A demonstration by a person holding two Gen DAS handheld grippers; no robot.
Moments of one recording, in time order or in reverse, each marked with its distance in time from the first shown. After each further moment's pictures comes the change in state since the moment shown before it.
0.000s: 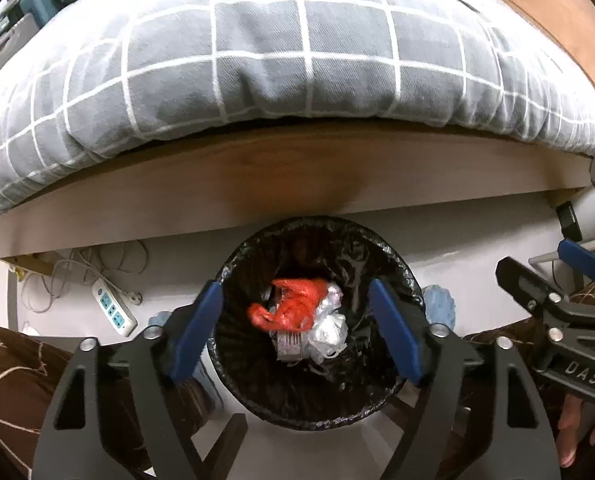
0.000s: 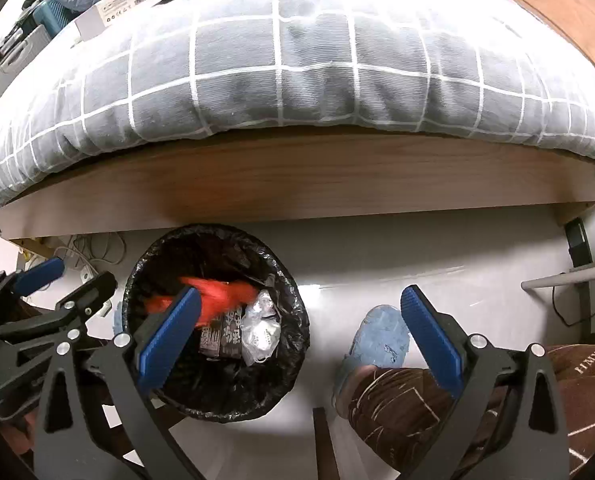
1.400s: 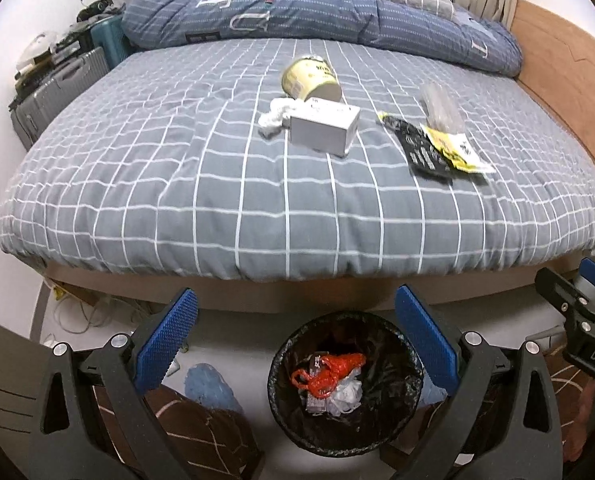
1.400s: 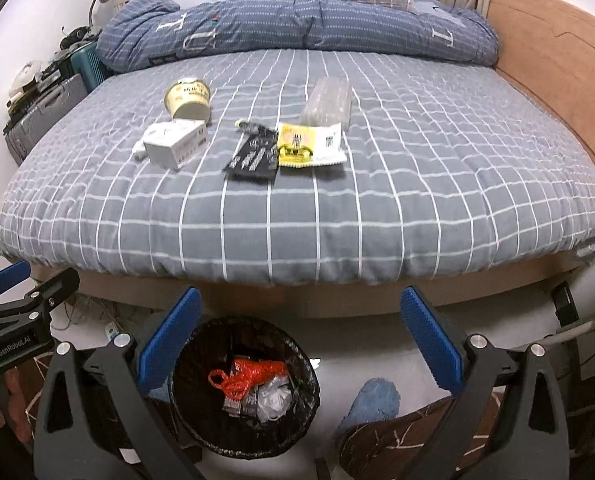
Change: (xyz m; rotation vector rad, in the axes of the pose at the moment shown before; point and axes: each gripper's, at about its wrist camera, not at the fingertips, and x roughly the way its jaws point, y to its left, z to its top) left arm -0.141 0.057 0.045 -0.119 -0.266 0.084; right arm -0.138 0.020 0.058 -0.042 -0.287 0.018
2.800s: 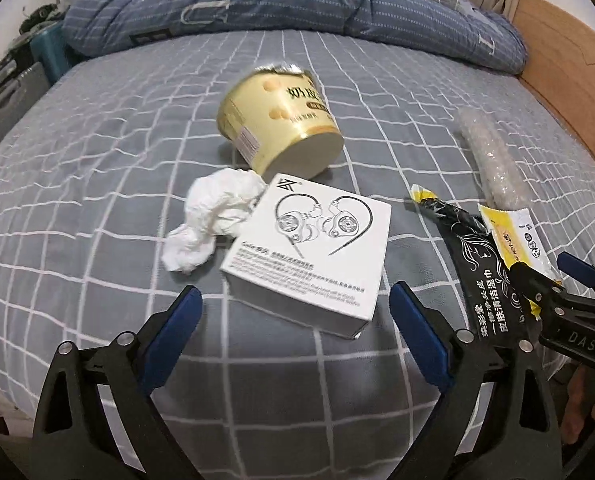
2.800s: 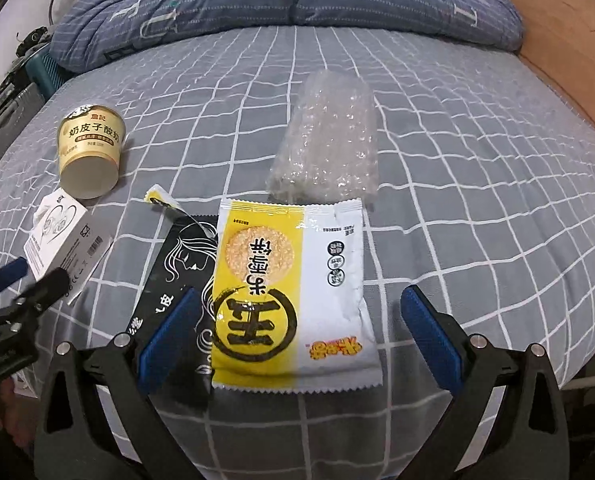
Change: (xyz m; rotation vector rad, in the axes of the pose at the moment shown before) left arm 0.170 -0.018 0.146 0.057 0.036 -0.092; right arm 0.186 -0.017 0.134 0.029 0.104 -0.009
